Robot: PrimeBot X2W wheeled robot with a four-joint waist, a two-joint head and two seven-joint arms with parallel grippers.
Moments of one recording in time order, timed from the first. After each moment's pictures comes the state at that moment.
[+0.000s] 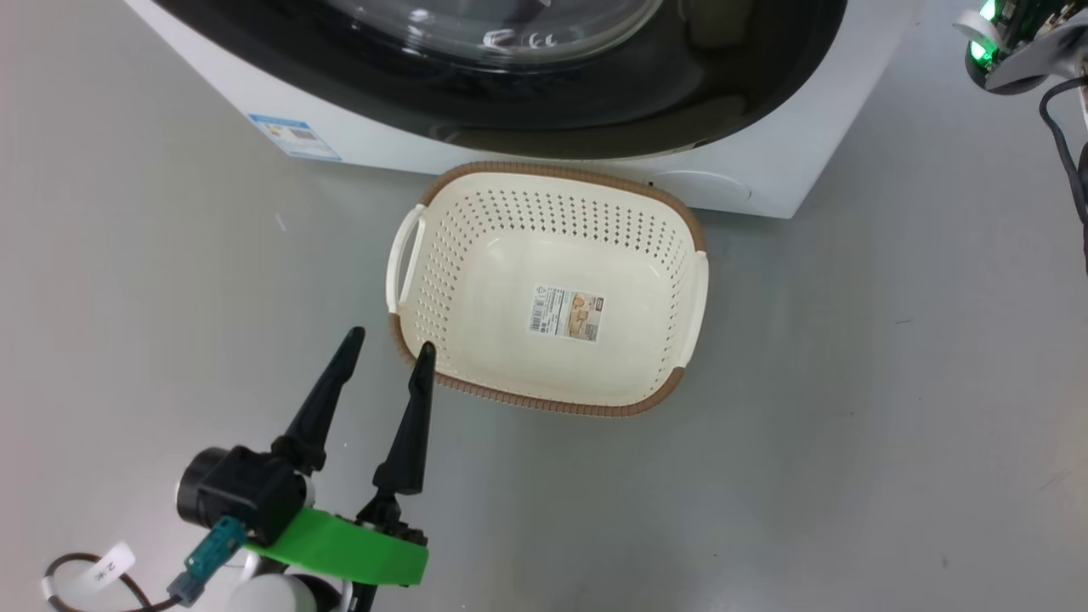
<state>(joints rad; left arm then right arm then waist) -0.24 0.04 -0.17 0.14 -0.25 -0.13 -0.25 -1.22 -0.33 0.31 0.78 1.75 0.13 0.66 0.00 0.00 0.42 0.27</state>
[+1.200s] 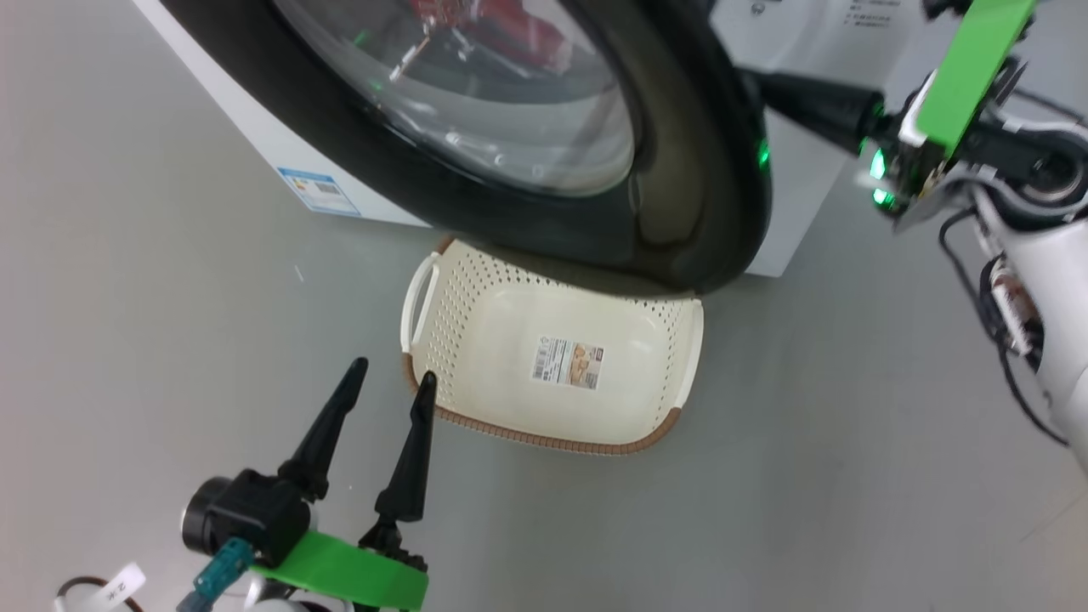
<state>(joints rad) -0.20 0.04 -0.18 0.16 -0.25 -0.13 -0.25 -1.03 -0.30 0.36 0.65 1.74 0.12 0.77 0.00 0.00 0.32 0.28</state>
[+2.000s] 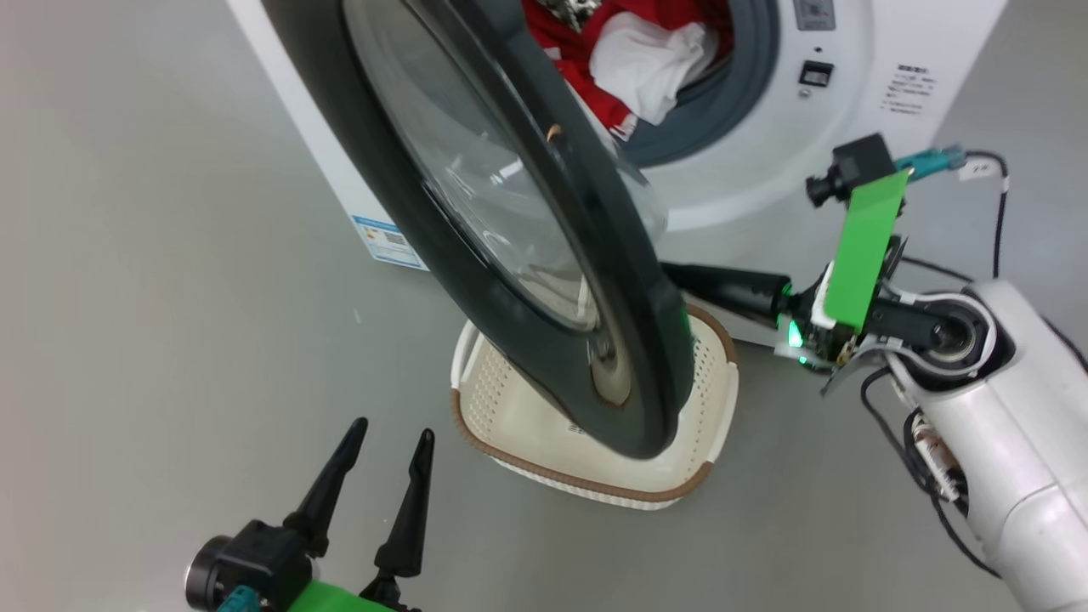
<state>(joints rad) -0.10 0.04 -0.17 0.17 -0.24 -0.12 -0.25 -0.72 -0.24 0.37 0.46 1.72 0.12 0.82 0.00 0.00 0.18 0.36</state>
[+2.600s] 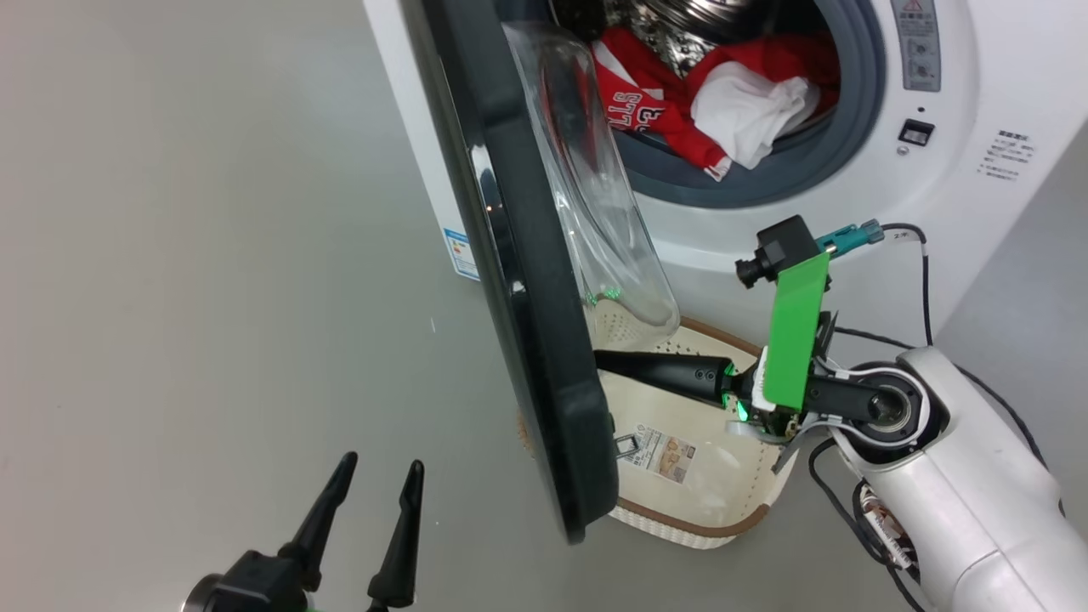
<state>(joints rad) -0.04 0.04 -0.15 0.17 -0.24 -0.10 -0.25 -0.61 -0.17 0.41 0.39 1.67 0.12 0.84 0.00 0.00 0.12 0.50</state>
